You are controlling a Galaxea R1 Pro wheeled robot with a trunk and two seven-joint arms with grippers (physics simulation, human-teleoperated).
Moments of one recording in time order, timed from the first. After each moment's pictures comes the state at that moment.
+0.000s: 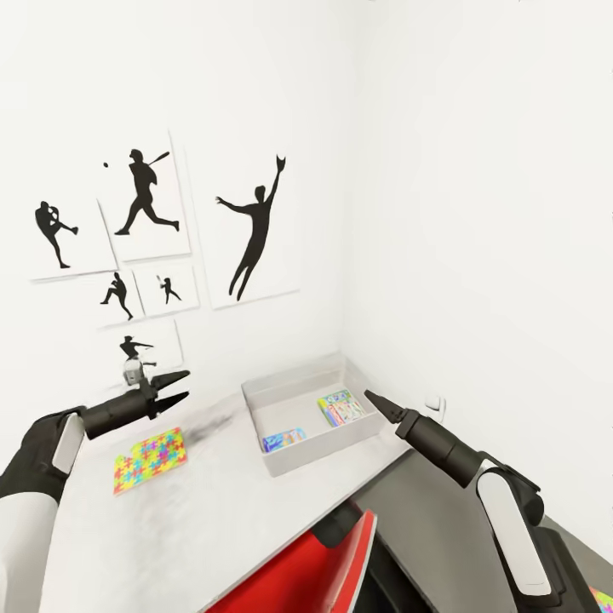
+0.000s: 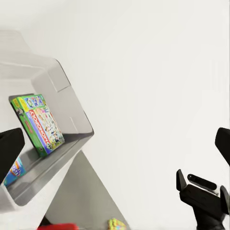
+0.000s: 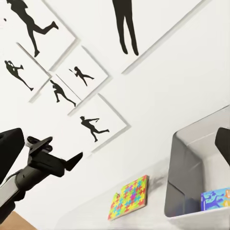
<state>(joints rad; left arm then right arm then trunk) -0.76 0.27 0.42 -0.79 0.28 0.99 -1.14 -0.29 -0.05 -0.09 -1.57 -0.75 0.63 0.58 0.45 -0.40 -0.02</state>
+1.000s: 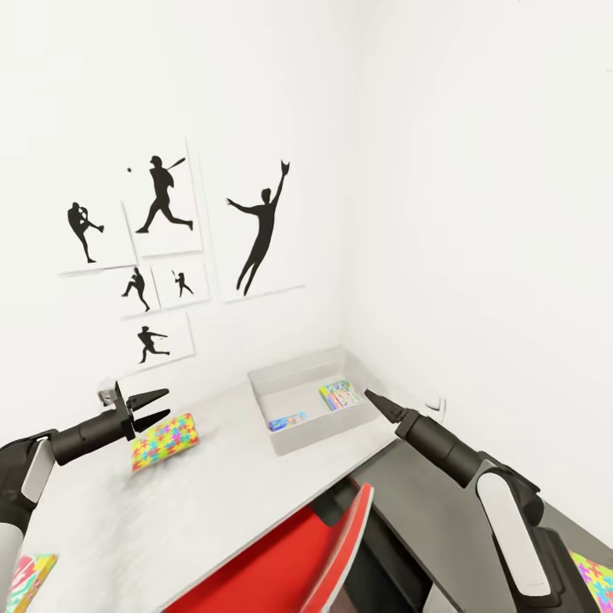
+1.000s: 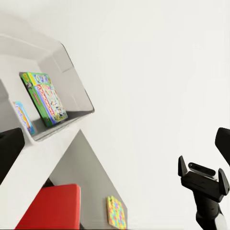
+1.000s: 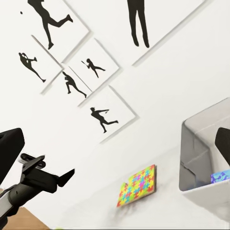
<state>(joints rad) -0.67 0.34 0.43 -0.79 0.28 0.97 -1.25 -0.29 -0.05 -0.09 -1.57 -0.74 0.62 0.57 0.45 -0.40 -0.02</state>
